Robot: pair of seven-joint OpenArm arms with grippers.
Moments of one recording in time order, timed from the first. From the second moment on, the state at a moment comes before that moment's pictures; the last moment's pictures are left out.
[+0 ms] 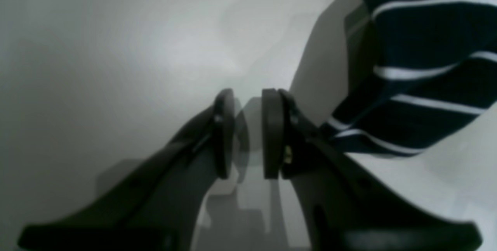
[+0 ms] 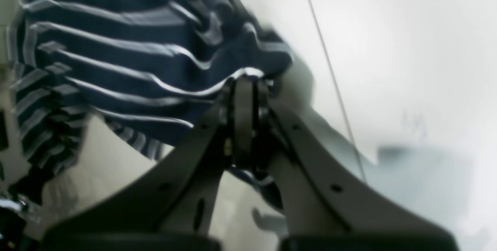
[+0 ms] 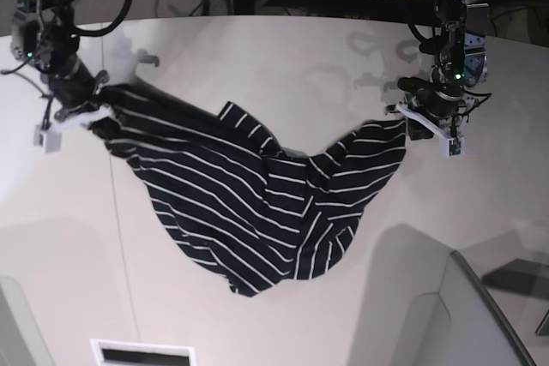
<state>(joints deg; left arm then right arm) 7.8 -17.5 -6.3 65.9 -17.9 -7.5 18.0 -16.5 8.6 13.1 88.4 42.8 6.7 -32.9</state>
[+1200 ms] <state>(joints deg) 10.6 -15.5 4.2 84.2 -17.1 -6.9 21.9 -15.5 17.3 25.0 113.7 43.4 -0.9 -40.6</state>
